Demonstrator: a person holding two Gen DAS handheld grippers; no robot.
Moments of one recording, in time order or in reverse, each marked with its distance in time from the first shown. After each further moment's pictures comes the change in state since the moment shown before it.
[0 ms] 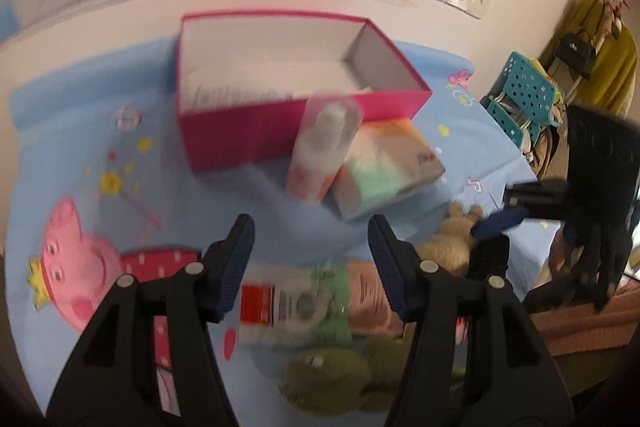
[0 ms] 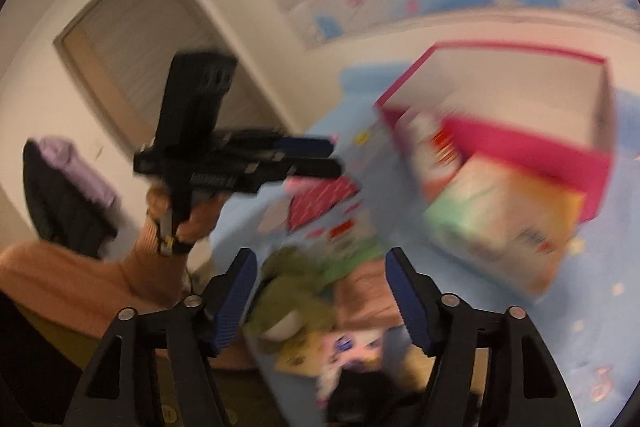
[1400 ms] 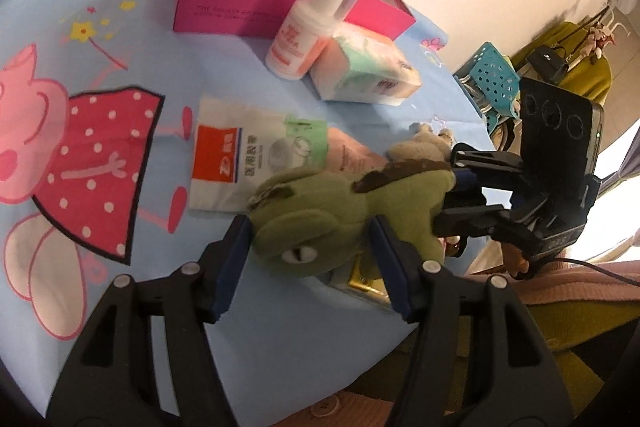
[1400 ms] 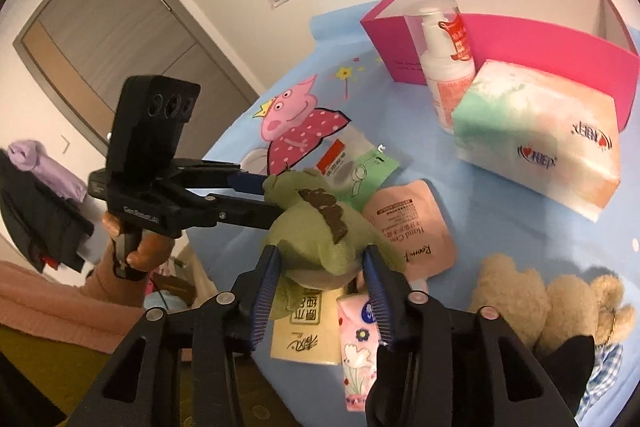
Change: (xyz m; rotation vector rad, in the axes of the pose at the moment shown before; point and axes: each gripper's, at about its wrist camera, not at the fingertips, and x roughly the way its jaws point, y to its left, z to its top) left arm 0.003 0.011 -0.090 -0.124 0.115 -0.202; right arm 0.041 0.002 -0.019 0.101 0.047 -0.119
